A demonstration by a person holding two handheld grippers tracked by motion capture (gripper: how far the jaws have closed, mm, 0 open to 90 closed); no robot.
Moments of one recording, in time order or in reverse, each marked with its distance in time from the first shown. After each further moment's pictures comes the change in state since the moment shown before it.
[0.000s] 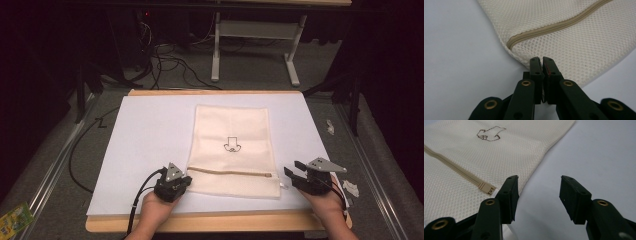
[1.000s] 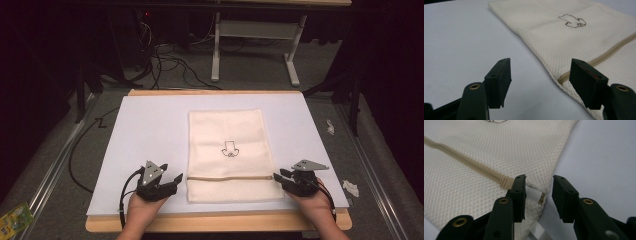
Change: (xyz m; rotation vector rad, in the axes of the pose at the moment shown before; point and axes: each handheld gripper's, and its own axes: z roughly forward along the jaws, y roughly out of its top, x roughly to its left) left arm 0.023 -0.004 -0.041 -0.220 0.123 -0.054; right arm 0.020 -0.004 0.024 0.132 0.089 0.014
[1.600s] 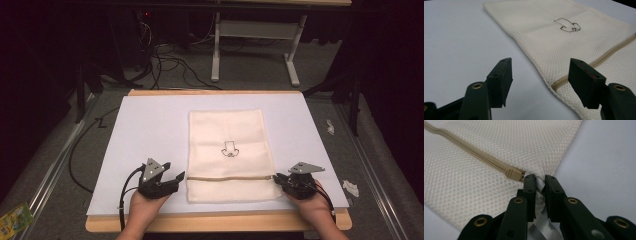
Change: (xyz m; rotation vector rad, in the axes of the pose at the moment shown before) left arm 0.000 0.005 0.005 0.004 -0.044 -0.030; right arm 0.005 -0.005 0.003 0.044 0.018 -0.044
